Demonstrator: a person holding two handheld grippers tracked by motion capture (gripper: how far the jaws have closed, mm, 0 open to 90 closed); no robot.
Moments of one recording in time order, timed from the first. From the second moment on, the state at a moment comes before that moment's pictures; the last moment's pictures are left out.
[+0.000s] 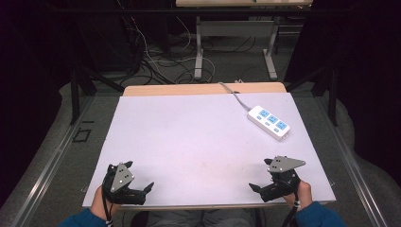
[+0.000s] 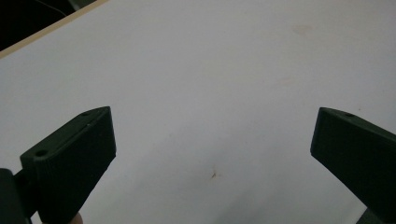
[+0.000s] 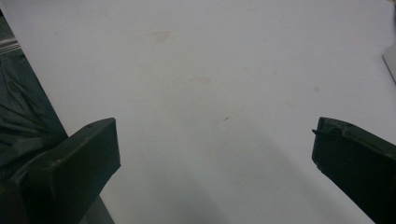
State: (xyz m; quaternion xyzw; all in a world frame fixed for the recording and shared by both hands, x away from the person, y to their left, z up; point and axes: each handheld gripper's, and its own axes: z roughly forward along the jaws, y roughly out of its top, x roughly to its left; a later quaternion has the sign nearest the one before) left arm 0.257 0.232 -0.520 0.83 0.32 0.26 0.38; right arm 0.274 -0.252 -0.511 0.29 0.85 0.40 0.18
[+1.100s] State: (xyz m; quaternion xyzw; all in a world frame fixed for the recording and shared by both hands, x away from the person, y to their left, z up) left arm 0.257 0.231 -0.521 0.83 0.31 0.26 0.38; right arm 0.287 -0.250 -0.505 0.30 0.85 0.39 0.20
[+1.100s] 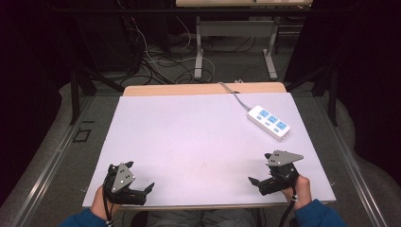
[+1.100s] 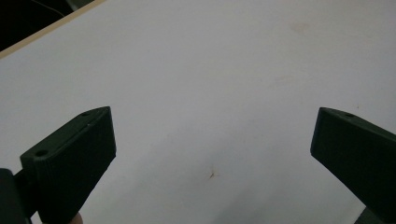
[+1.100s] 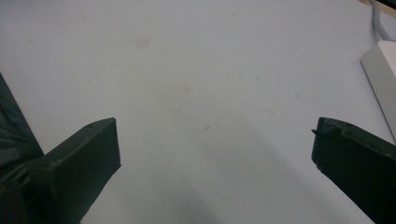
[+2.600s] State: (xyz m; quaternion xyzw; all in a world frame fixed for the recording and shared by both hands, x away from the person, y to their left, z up) left arm 0.257 0.231 -0.521 0.84 0.31 0.26 0.37; right arm 0.365 -0.267 -0.501 0.36 0.83 0.37 0.20
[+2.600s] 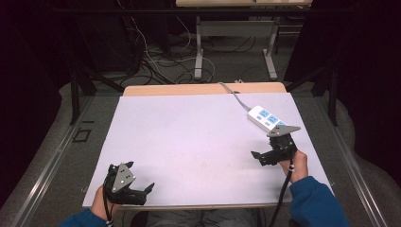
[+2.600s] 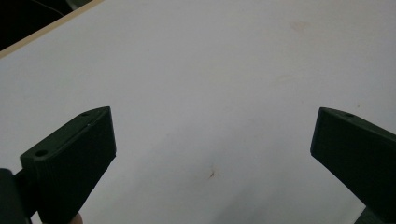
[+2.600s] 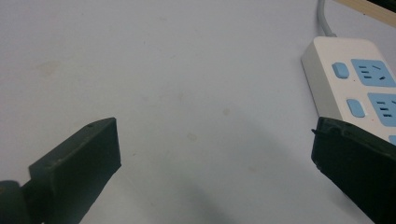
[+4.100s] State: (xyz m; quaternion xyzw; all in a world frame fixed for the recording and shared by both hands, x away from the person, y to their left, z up) left arm 0.257 0.231 -0.521 0.84 0.31 0.26 0.37; right arm 0.423 -0.292 -0.499 0.41 0.81 0.37 0.21
